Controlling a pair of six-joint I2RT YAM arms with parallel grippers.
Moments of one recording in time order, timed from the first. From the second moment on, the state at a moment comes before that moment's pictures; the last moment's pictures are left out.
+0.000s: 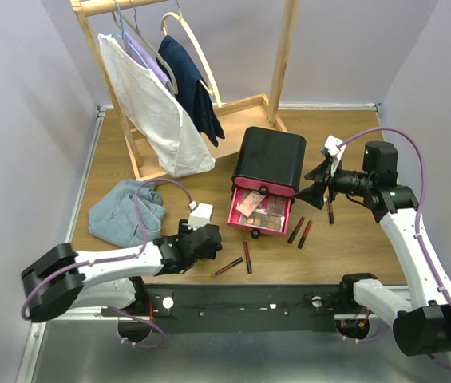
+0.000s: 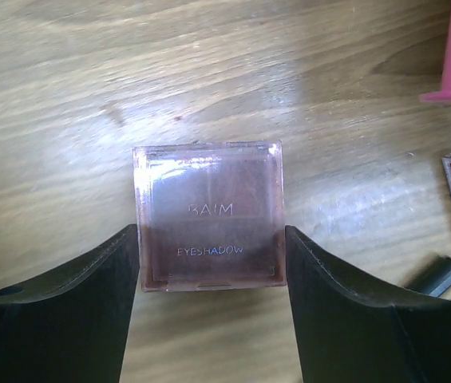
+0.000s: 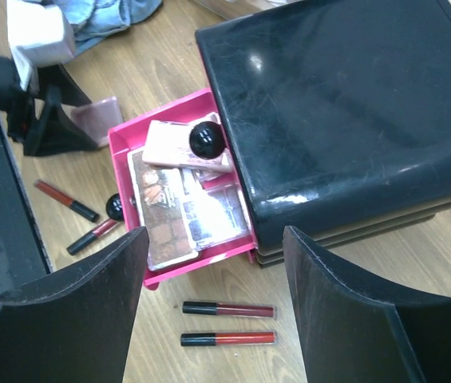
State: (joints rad) left arm -1.09 1.18 0.46 -0.23 -0.54 -0.71; right arm 0.08 1.01 0.97 -0.57 -0.91 -0.45
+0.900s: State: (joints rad) left arm -1.07 0.94 0.77 -0.36 -0.38 -0.56; right arm 0.08 1.02 0.97 -0.57 -0.95 -0.41
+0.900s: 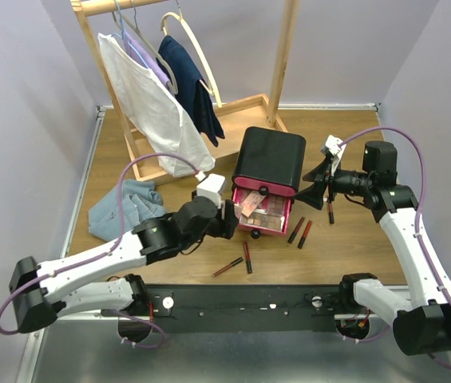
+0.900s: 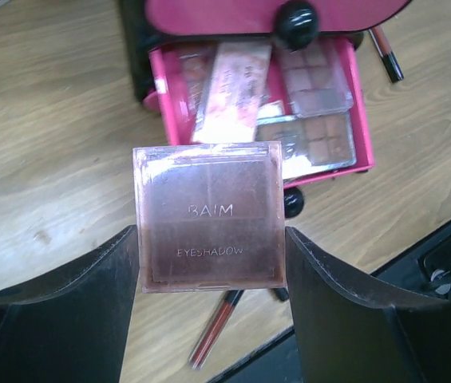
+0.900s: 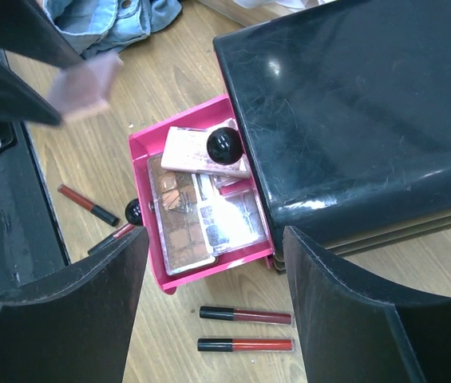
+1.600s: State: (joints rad) left arm -1.05 1.44 1.07 -0.30 -0.33 -0.45; right arm 0.08 0.99 0.96 -0.57 -0.95 -0.41
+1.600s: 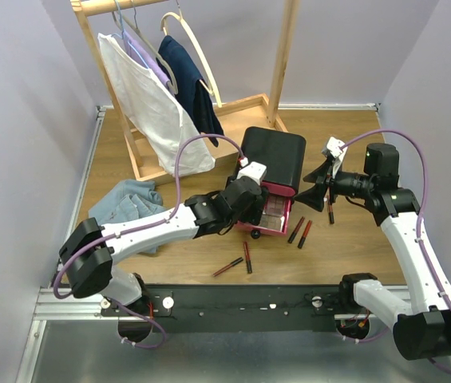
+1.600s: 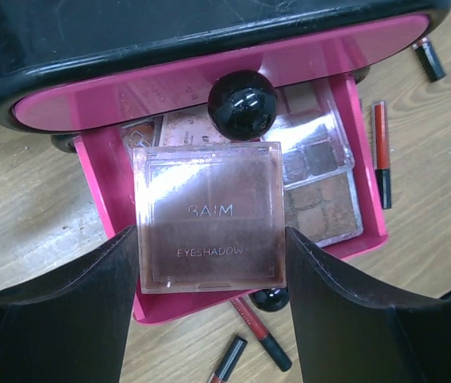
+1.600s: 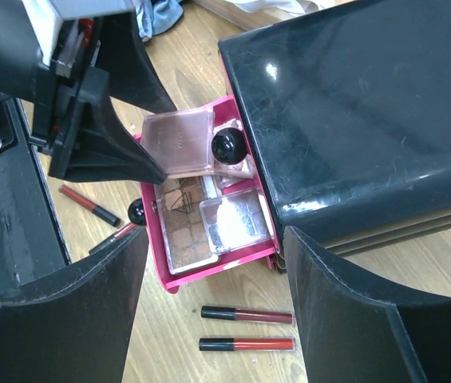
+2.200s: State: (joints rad) left arm -1.03 1.61 1.22 -0.42 -0.40 -0.43; right arm 0.08 0.99 0.96 -0.57 -0.95 -0.41
